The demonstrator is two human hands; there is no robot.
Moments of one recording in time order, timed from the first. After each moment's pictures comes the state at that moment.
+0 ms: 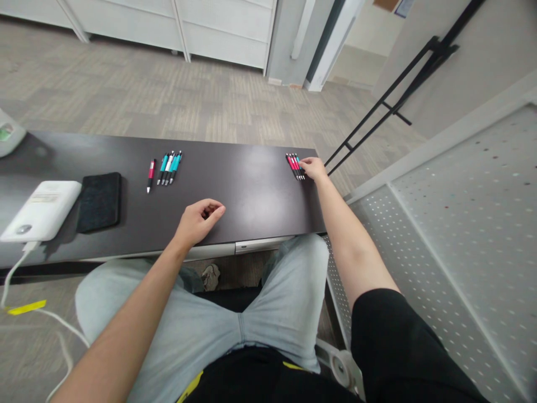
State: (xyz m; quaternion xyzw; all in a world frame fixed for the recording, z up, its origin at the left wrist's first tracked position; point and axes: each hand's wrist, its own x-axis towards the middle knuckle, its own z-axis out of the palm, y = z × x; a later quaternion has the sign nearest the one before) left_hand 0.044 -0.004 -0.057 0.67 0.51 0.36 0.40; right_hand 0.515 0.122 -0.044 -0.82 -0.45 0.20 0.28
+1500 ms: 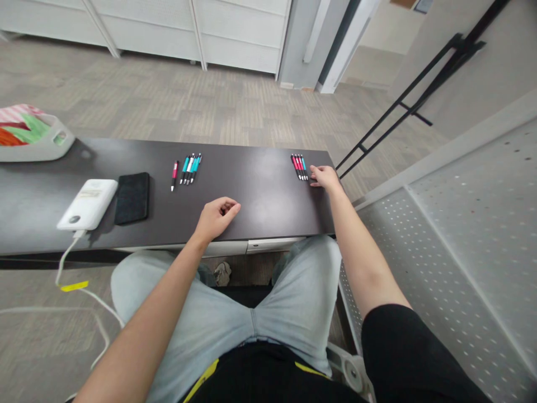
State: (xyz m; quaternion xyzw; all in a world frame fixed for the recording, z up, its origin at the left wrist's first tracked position) left_hand 0.046 -0.001 -0.066 0.66 0.50 0.37 0.42; right_hand 0.476 0.082 -0.026 -0.81 -0.36 0.30 0.36
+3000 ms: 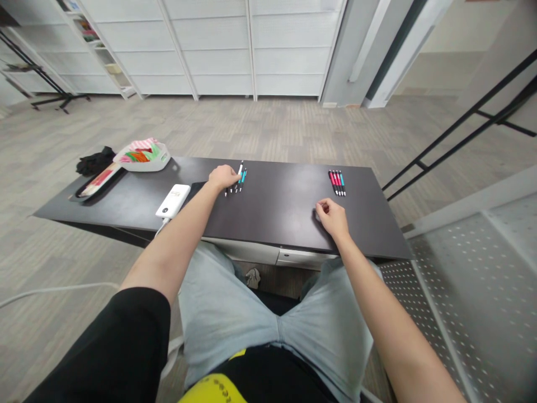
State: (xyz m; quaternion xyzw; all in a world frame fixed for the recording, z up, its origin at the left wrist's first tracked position) left_hand -0.042 0.164 0.008 0.66 0.73 0.10 0.15; right_hand 0.376 -0.003 -0.068 -0.68 -0.60 0.21 0.36
